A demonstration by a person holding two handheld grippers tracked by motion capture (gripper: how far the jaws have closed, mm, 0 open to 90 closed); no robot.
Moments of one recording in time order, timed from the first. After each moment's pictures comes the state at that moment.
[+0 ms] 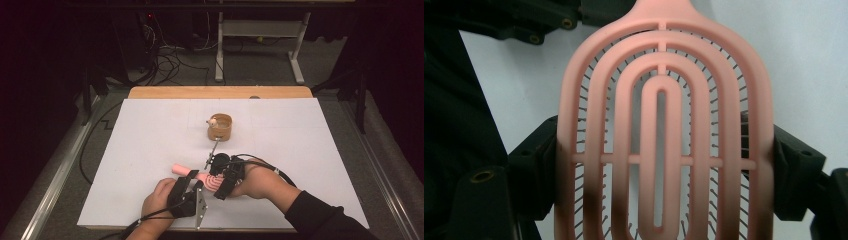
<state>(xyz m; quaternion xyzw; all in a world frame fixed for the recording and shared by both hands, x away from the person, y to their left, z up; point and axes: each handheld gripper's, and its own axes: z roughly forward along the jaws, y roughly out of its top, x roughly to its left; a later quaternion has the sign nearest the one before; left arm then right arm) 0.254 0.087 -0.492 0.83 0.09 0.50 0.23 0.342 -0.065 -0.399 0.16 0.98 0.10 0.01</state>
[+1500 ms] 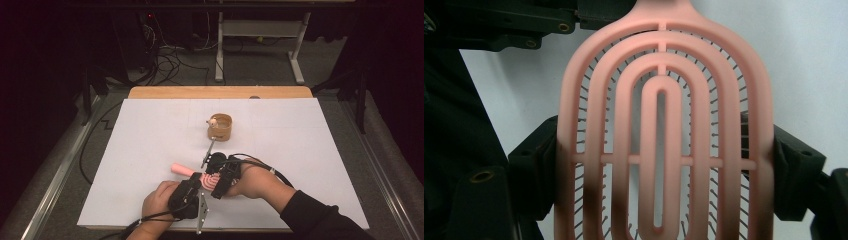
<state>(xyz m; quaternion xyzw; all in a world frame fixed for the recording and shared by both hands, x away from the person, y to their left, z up) 0.248 0.084 -0.492 0.82 0.04 0.54 0.19 0.344 -0.055 -0.400 0.18 0.98 0.09 0.01</state>
